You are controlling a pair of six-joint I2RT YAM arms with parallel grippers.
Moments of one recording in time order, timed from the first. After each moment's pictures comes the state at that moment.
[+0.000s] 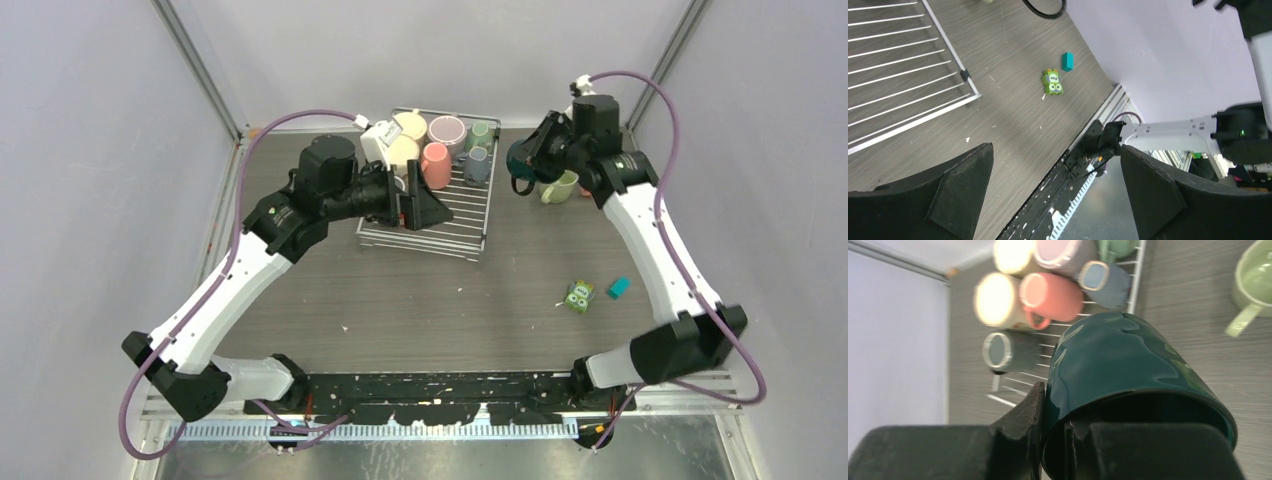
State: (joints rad) left arm -0.68 1.27 1.49 -0.57 0.40 -0.57; right arm 0.23 1.36 1.51 -0.60 -0.17 0.65
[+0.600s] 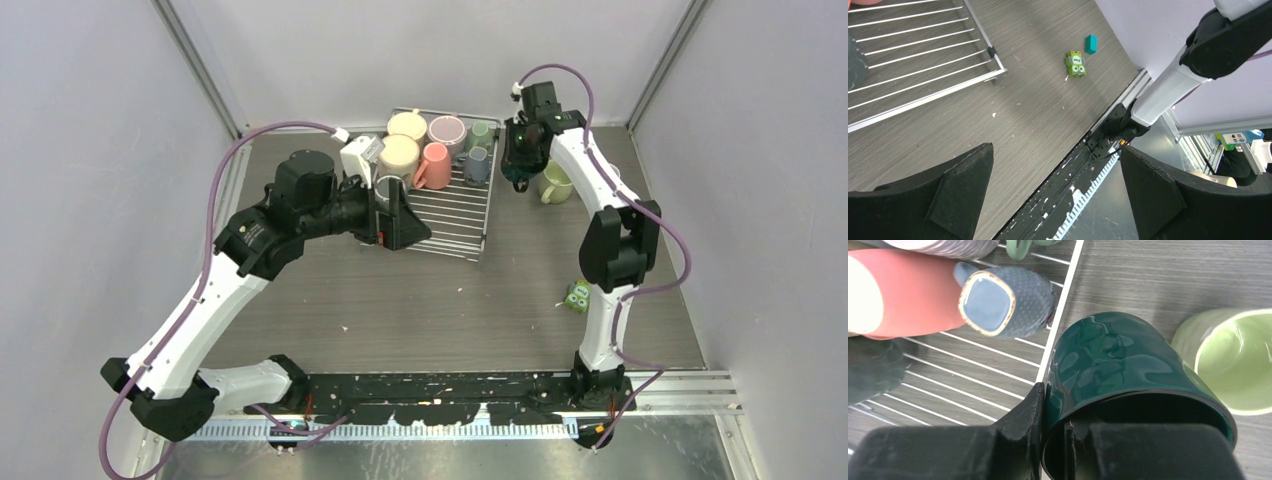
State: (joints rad) left arm -0.68 1.14 1.47 -0.74 0.34 -0.47; right arm 0.22 1.99 1.91 -0.79 -0.08 0.21
